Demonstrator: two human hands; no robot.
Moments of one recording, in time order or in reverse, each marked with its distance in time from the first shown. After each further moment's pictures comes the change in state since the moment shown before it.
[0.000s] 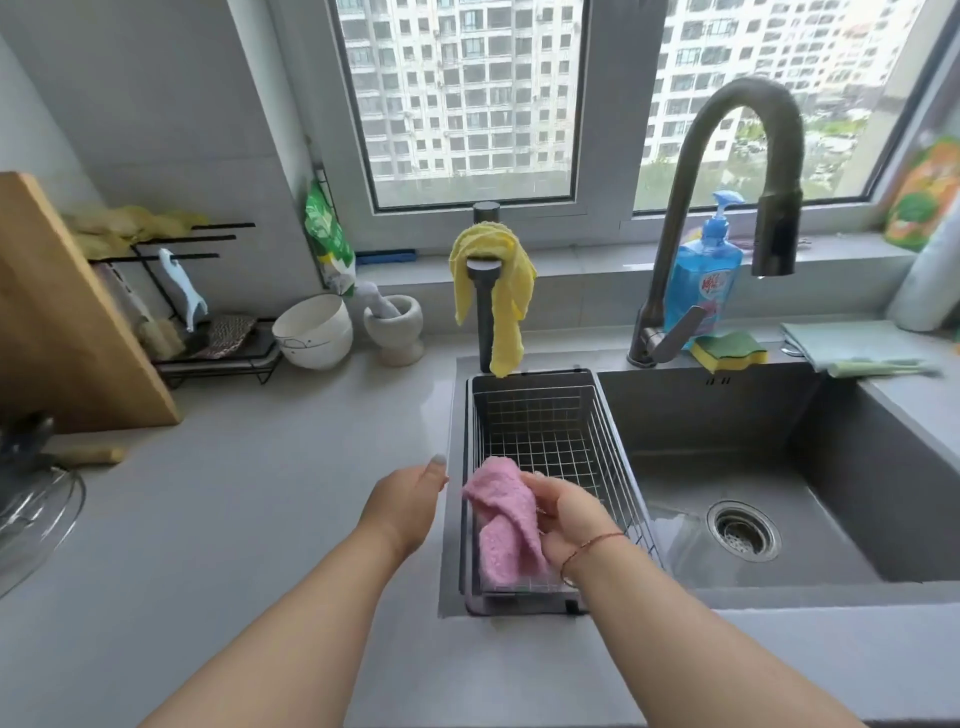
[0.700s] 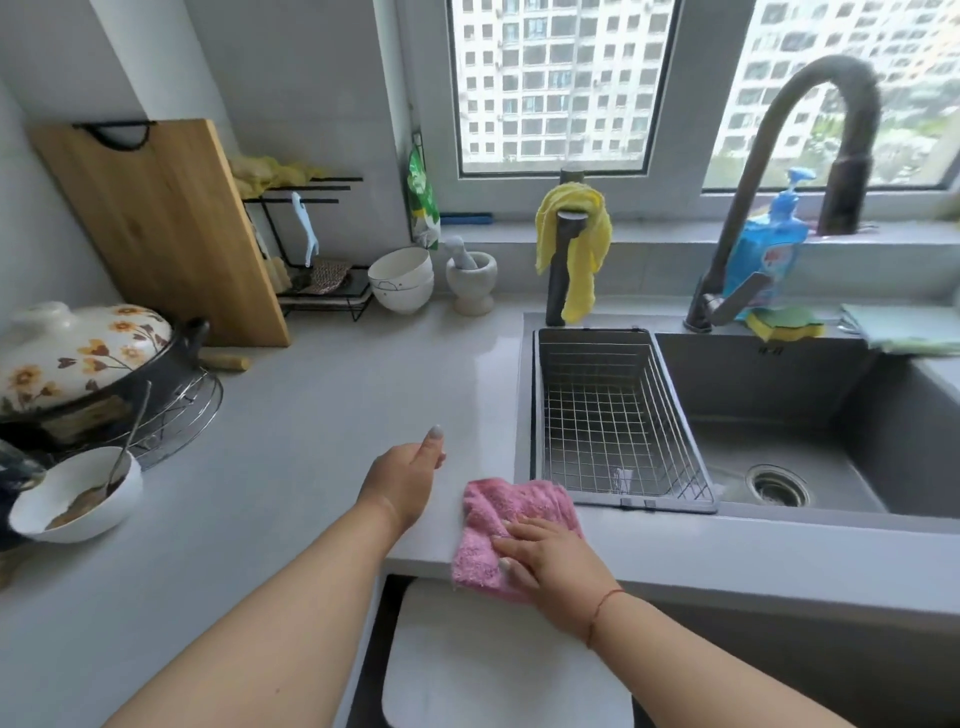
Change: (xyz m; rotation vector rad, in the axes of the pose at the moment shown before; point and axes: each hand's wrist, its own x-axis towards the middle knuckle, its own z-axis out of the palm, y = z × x) left_hand -0.106 -0.076 -0.056 -0.166 0.123 -0.042; right_hand -0.074 0.141 -0.002 -1.812 -0.331 -0.723
